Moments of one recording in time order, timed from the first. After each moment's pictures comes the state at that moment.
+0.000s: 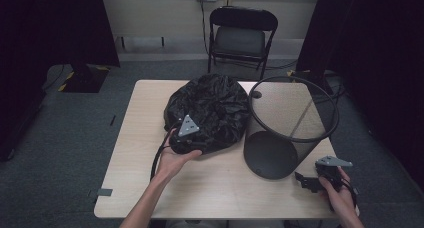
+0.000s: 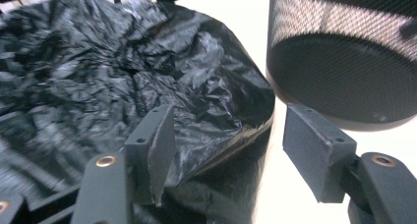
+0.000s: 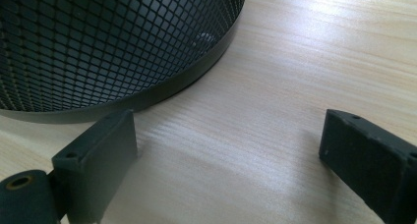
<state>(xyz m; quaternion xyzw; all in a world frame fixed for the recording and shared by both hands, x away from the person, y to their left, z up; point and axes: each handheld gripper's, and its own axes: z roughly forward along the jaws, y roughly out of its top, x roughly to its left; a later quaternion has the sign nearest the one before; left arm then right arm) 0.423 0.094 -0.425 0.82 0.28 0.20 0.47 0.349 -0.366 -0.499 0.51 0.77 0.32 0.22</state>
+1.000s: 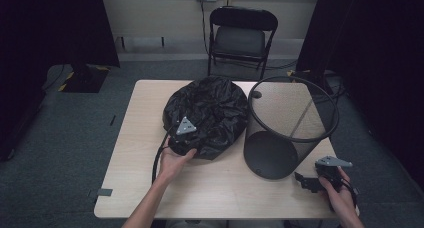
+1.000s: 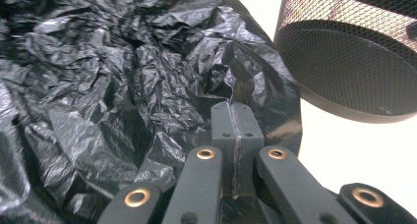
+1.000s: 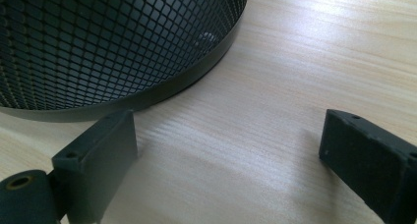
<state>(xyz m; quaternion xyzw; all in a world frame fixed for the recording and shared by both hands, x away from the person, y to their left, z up) 0.425 0.112 -0.441 0.81 0.32 0.16 0.47 0.349 -0.365 -0.499 0.51 0.77 0.33 0.22</state>
